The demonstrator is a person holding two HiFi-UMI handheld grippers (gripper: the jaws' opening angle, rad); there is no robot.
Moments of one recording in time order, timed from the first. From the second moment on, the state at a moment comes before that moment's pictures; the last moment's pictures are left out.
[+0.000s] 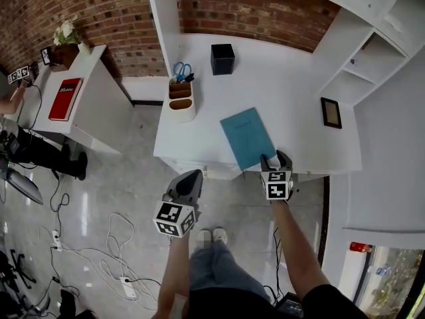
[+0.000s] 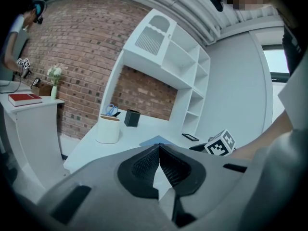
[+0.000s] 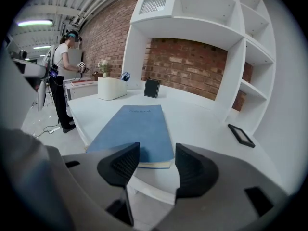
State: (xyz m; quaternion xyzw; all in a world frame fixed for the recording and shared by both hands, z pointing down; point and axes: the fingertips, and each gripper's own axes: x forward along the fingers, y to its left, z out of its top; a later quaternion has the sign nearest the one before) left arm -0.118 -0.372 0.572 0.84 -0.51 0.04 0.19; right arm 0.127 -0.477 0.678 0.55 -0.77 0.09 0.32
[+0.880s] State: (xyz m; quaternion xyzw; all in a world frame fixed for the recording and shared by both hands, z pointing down) left arm -0.059 -0.398 0.423 0.88 -0.48 -0.01 0.06; right arm 0.125 -0.422 0.455 0.58 -0.81 -0.02 0.09
